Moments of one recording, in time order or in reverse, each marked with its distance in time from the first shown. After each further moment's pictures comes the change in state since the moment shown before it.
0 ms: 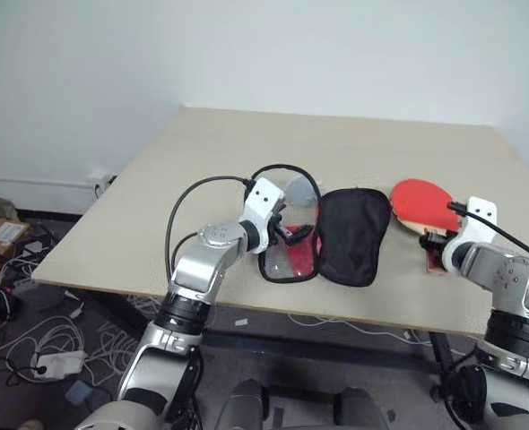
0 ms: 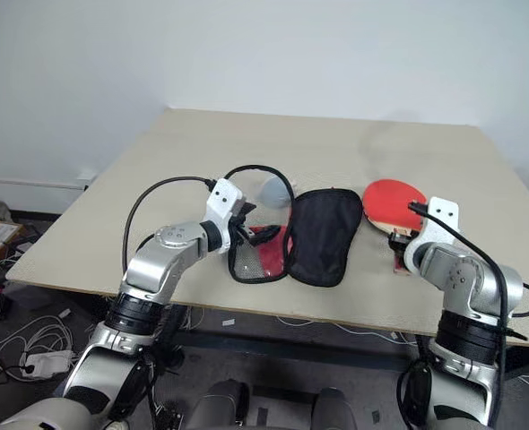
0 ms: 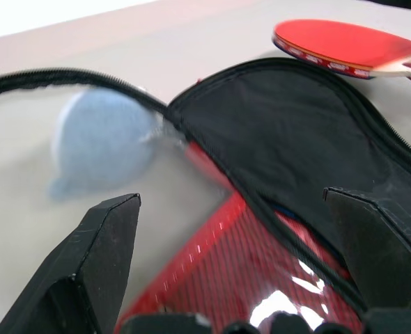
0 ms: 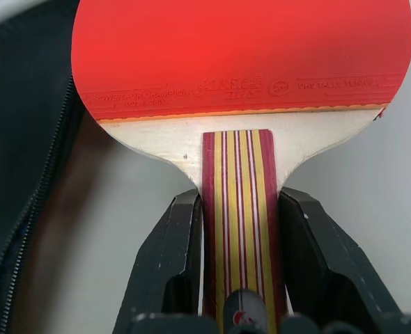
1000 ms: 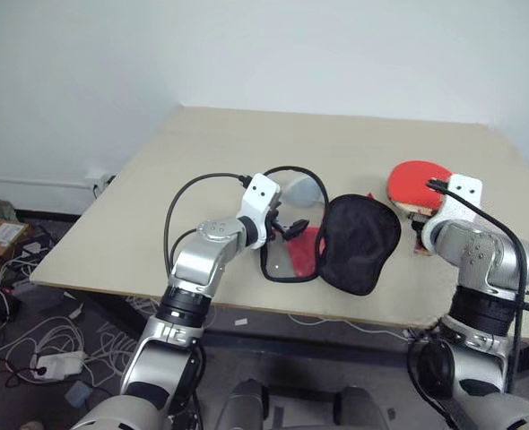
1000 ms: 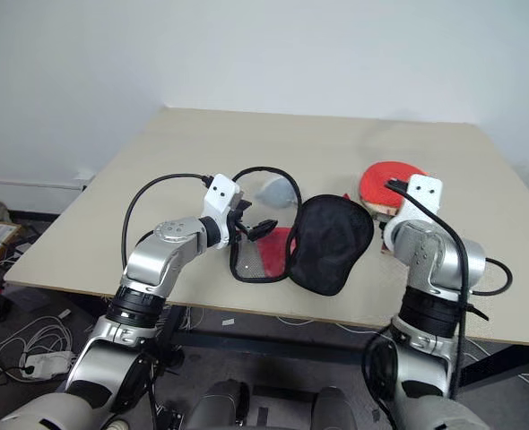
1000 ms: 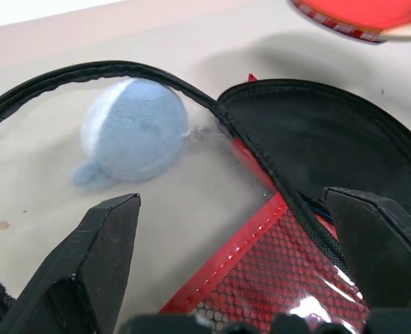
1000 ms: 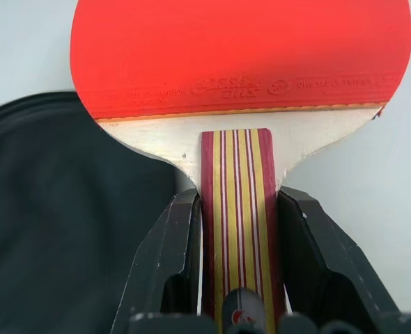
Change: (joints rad) left arm -0.032 -0.008 0.021 0.049 0.006 0.024 0.023; right arm -0.169 0.174 0.039 -0.042 -0.191 0.067 -0.183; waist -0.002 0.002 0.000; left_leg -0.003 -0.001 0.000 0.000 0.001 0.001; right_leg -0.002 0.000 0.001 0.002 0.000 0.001
